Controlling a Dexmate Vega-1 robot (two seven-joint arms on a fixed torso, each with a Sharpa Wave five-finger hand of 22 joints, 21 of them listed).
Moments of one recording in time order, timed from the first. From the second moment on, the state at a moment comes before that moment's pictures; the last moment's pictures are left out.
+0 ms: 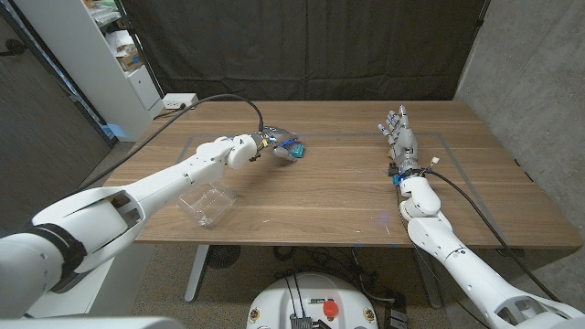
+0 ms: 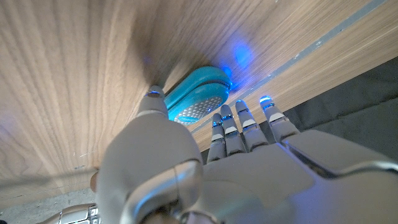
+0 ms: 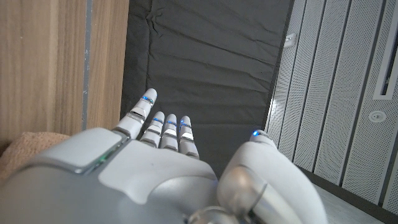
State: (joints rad) left arm 0.33 0.60 0.98 -1.23 0.73 -0.07 -0.04; left_hand 0.93 -0.02 0.10 -0.13 0.38 0.23 0.04 0.24 0.19 0.28 -0.03 0.32 0.26 0.29 -0.02 0.25 0.19 0.15 0.12 0.23 0.18; right arm -0.94 -0.38 -0.33 -1.31 0.62 0.54 -0.11; right_hand 0.30 -0.04 0.08 0.07 0.32 0.16 0.07 0.21 0.19 0.09 0.08 0.21 0.19 0.06 0.03 0.22 0.23 0.26 0.01 0.30 0.17
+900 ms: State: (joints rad) left arm 0.35 0.62 0.98 -1.28 0.73 -0.01 -0.07; left_hand 1.07 0.06 0.13 -0.14 0.30 0.46 -0.01 0.30 0.20 0.49 -0.09 0.39 0.29 0.55 -0.05 0.33 0.21 0.32 0.06 0.27 0.19; right arm -0.92 -0.37 -0.33 -1.27 0.64 0.55 -0.07; right_hand 0.30 -0.04 0.08 0.07 0.32 0.16 0.07 0.21 0.19 0.10 0.09 0.21 0.19 0.07 0.03 0.22 0.23 0.26 0.01 0.30 0.17
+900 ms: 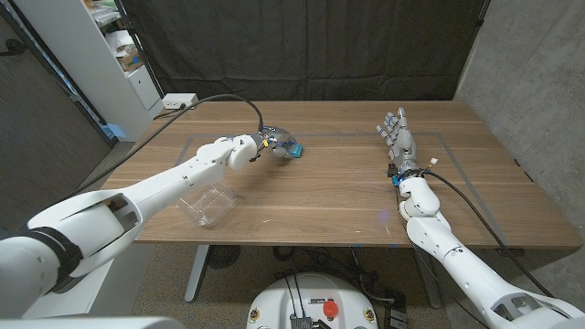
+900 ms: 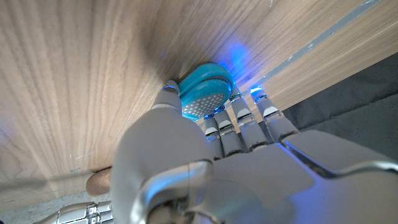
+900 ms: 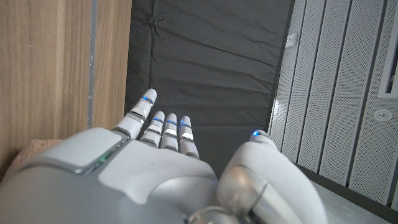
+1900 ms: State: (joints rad) left arm 0.39 0.66 0.92 -1.36 0.71 0.01 -0.07; left_hand 1.08 0.07 0.13 -0.14 0.27 0.47 -0.02 0.30 0.20 0.51 -0.11 0.39 0.30 0.55 -0.05 0.33 0.21 0.33 0.07 0.27 0.19; right arm -0.92 -0.38 -0.33 -1.29 0.63 0.54 -0.08; right_hand 0.30 -0.04 0.07 0.07 0.32 0.17 0.08 0.21 0.19 0.10 0.09 0.21 0.19 0.07 0.03 0.22 0.23 0.27 0.01 0.28 0.17
